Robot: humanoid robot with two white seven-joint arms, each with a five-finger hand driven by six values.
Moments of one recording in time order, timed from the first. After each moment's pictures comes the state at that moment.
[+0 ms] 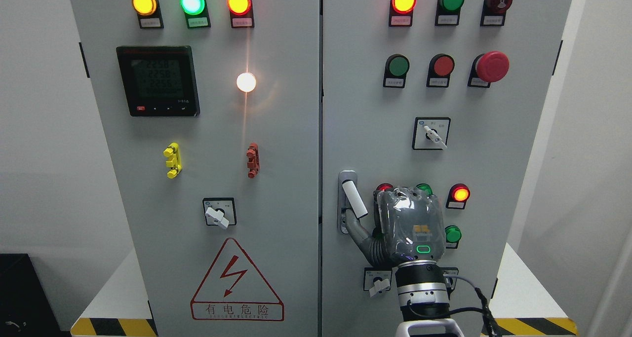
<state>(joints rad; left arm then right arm) 0.00 -0.10 -0.10 -0.07 0.07 -0.06 0.01 -0.50 0.13 0.27 -1.76 1.46 0.26 0.00</state>
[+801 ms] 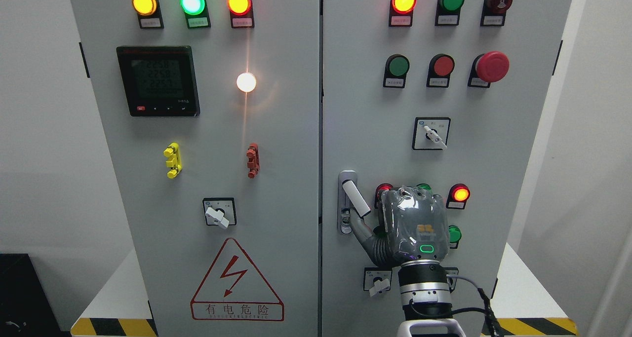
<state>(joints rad) 0.00 -0.10 -0.10 -0.07 0.07 -0.06 0.01 -0.50 0.12 0.27 -1.77 1.46 0.28 0.00</state>
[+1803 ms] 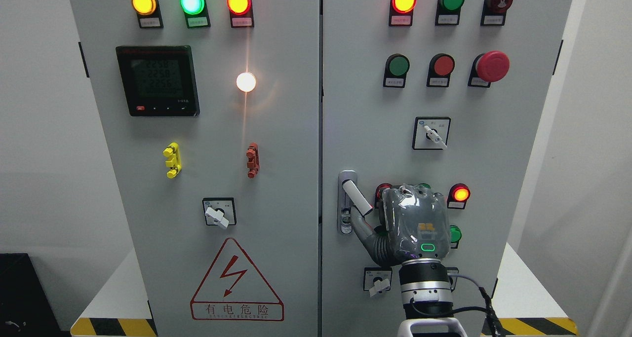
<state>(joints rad) 0.00 -0.10 -0.10 -0.07 0.07 -0.06 0.01 -0.50 0.12 0.27 -1.77 1.46 0.28 0.00</state>
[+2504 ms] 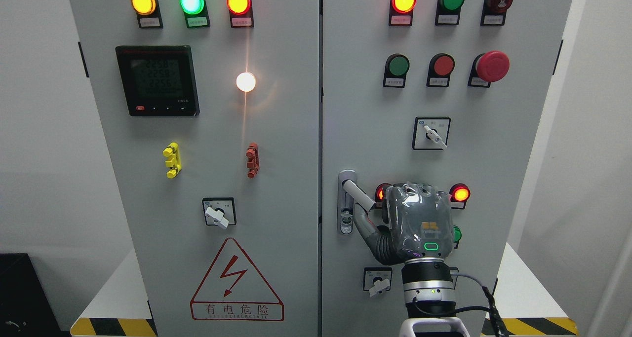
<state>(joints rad) 0.00 -0.10 -0.10 -0.07 0.07 -0.06 0.01 -0.50 0.12 0.26 -1.78 1.46 0.28 -0.01</state>
